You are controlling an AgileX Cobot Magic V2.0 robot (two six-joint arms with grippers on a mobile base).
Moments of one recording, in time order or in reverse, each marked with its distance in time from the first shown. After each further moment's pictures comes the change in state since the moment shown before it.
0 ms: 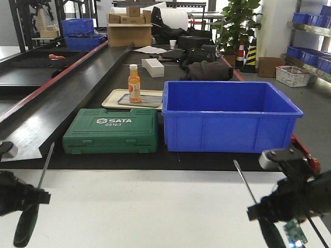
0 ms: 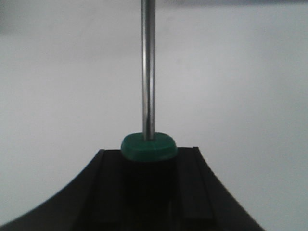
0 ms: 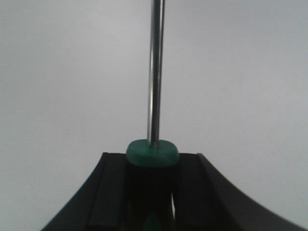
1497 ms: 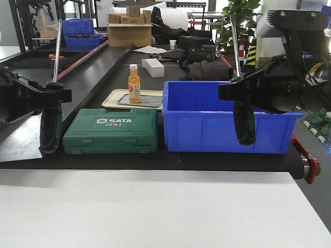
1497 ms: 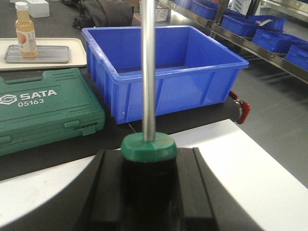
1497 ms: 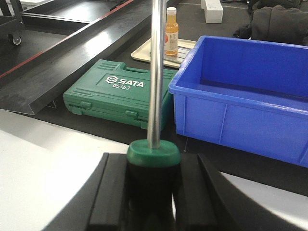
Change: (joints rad) left arm -0.141 -0.141 -0.333 -0.063 0.008 -0.068; right arm 0.273 -0.152 -0.380 -0.574 -0.153 0.676
